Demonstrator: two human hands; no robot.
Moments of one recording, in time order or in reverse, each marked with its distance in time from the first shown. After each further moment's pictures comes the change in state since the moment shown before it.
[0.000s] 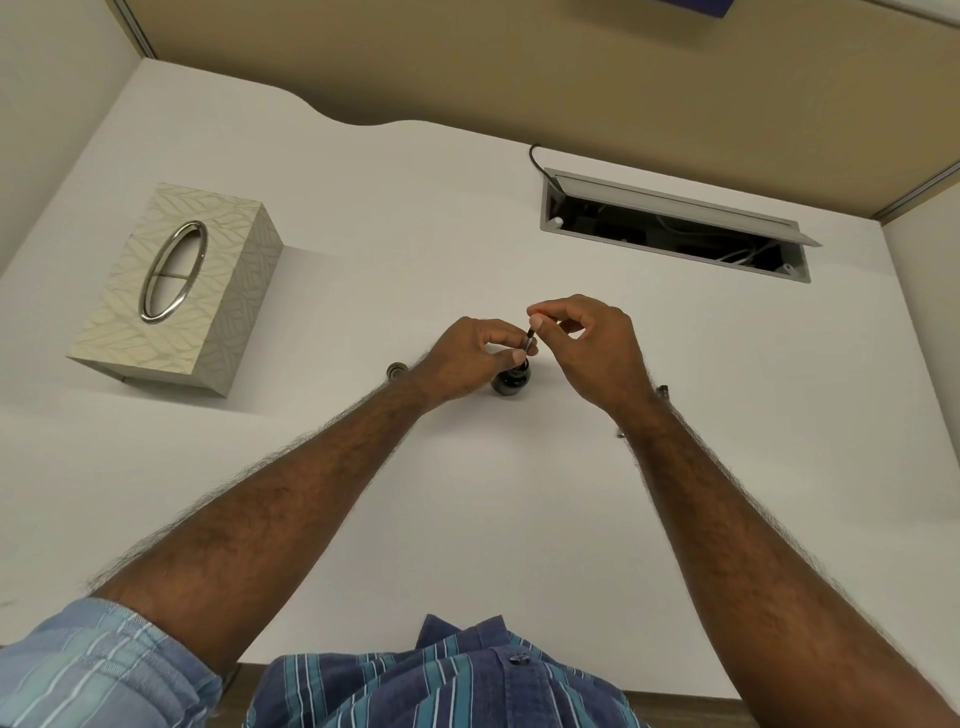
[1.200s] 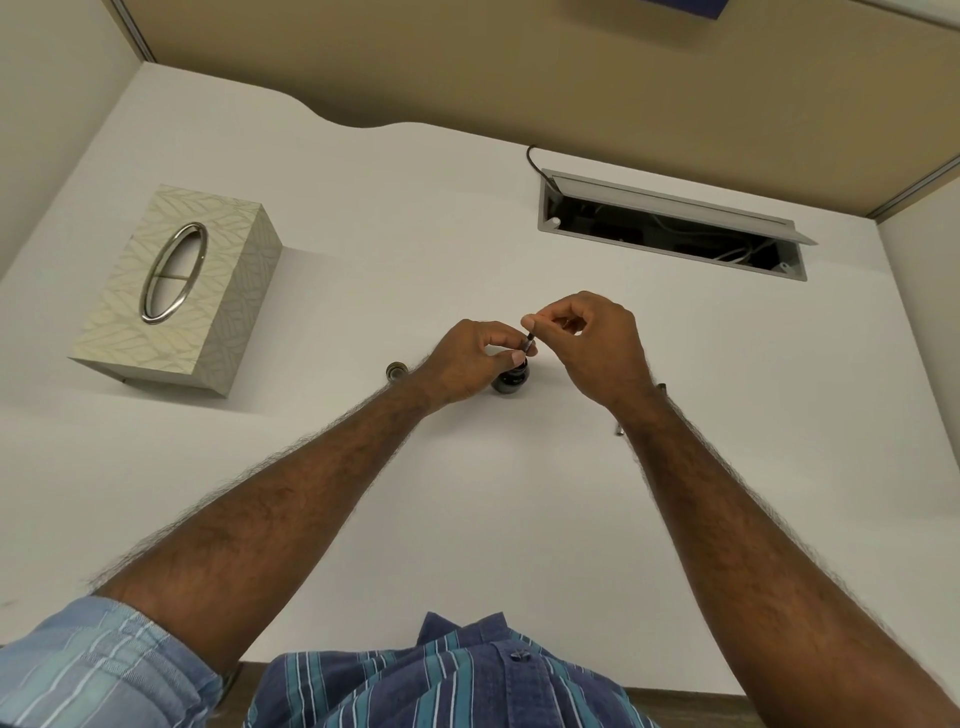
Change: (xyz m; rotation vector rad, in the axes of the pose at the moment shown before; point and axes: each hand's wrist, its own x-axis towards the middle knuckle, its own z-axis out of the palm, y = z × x) left_hand -0.003 0.000 0.004 0.007 0.000 -0.015; right_hand 0.004 0.003 -0.002 -0.024 0.012 0.061
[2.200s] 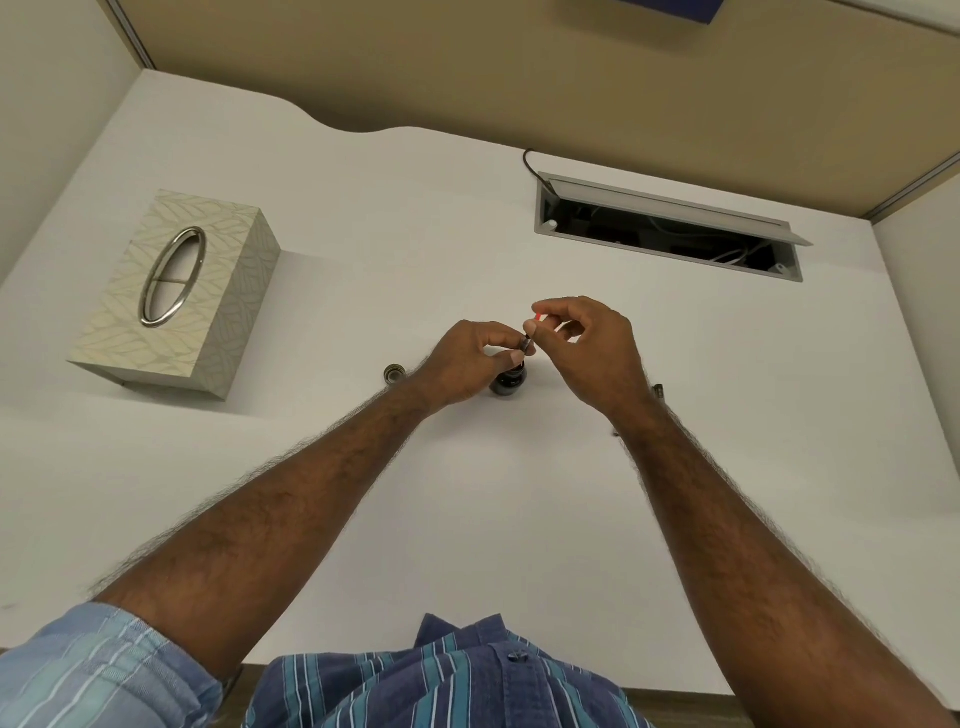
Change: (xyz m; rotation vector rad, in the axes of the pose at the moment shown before) left_hand 0.000 0.003 0.003 0.037 0.034 0.020; right_hand -0.007 0.002 0.001 0.037 0.021 -0.040
